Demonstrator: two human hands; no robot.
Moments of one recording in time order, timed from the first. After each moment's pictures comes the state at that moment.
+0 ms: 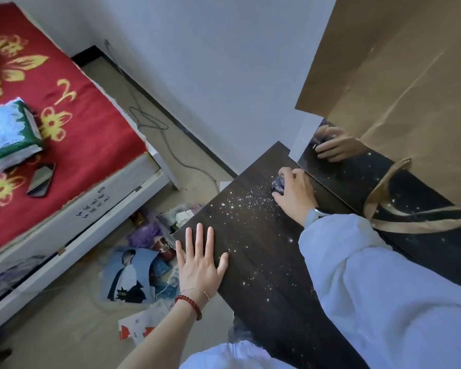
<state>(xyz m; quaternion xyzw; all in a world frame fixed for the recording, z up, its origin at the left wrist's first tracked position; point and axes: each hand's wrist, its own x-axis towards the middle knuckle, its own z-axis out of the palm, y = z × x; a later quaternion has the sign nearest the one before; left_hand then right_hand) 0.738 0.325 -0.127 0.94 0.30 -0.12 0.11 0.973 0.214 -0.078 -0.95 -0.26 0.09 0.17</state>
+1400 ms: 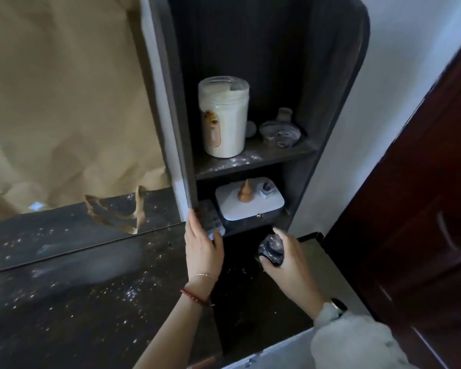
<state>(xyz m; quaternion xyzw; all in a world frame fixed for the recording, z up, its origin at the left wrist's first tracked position) 0.682 -0.335 0.023 0.87 -0.17 0.04 0.47 0.559 -0.463 0.026 -0.88 0.22 -0.20 0.37</state>
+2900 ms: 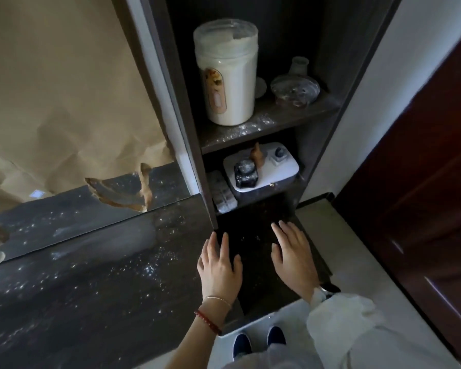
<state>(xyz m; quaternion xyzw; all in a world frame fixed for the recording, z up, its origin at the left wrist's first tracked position) 0.636 -0.293 -0.039 0.94 -0.22 -0.07 0.26 0.561 -0.441 -0.044 -0.94 0.23 -0.14 0.20</state>
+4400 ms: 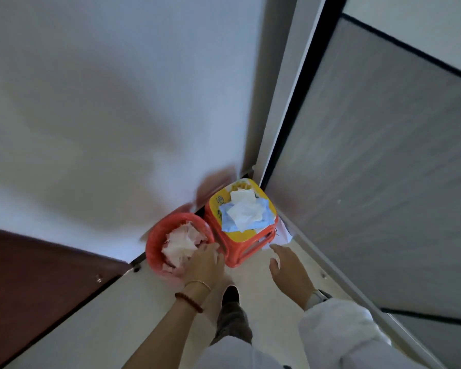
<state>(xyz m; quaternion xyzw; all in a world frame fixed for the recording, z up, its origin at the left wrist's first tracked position) -0.354 -0.582 -0.146 0.38 -0.85 -0.34 -0.13 -0.450 -0.414 -0.137 -0.21 0.90 -0.24 0.28</state>
